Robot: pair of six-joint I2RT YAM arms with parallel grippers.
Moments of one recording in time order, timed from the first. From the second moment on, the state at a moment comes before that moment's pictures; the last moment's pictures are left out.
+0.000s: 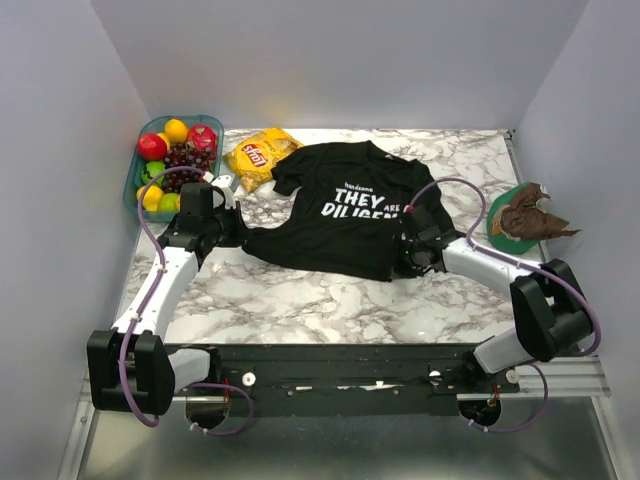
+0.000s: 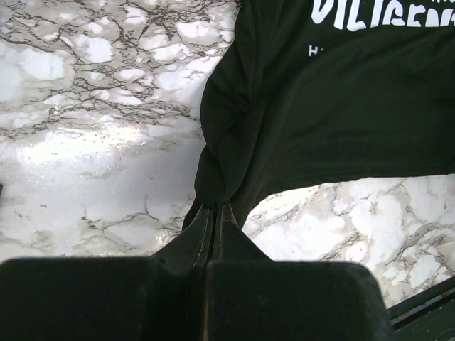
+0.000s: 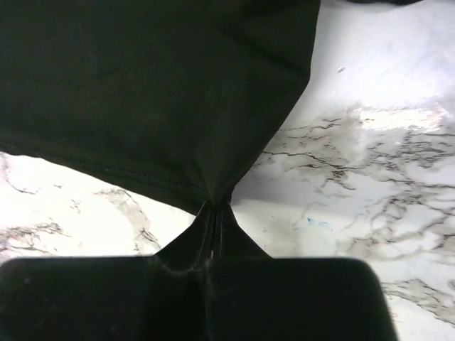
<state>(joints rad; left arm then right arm) -0.08 1.18 0.85 -0.40 0.33 -0.16 0.48 1.50 0.80 -0.40 -0.04 0.58</state>
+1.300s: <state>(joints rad) -0.08 1.00 1.64 0.12 0.38 -0.34 0.48 1.06 1.92 -0.39 0.19 -0.02</state>
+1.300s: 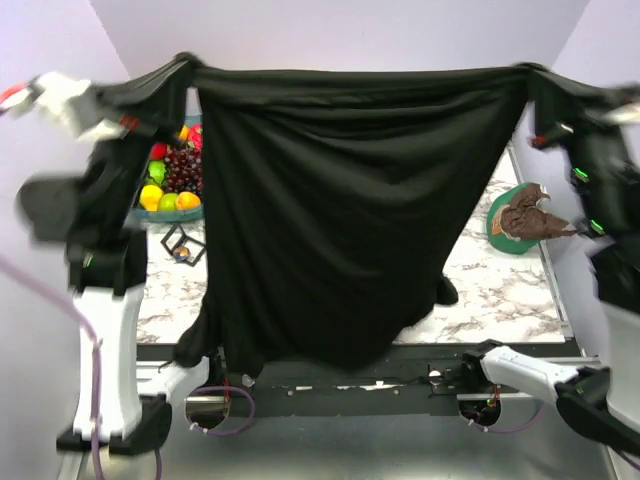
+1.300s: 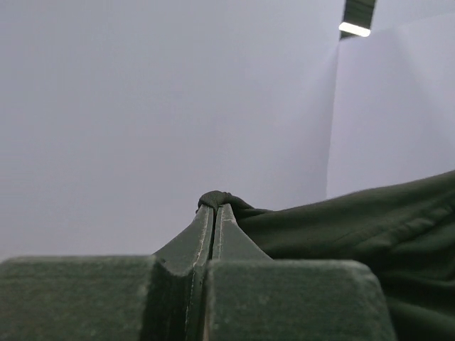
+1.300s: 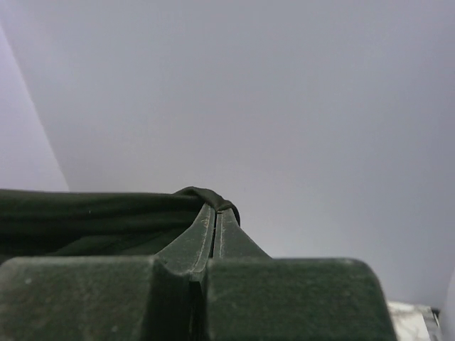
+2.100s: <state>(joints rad) -0.08 1.52 1.95 0.12 0.51 -0.39 0.18 1.42 2.07 -0.31 -0.04 -0.01</state>
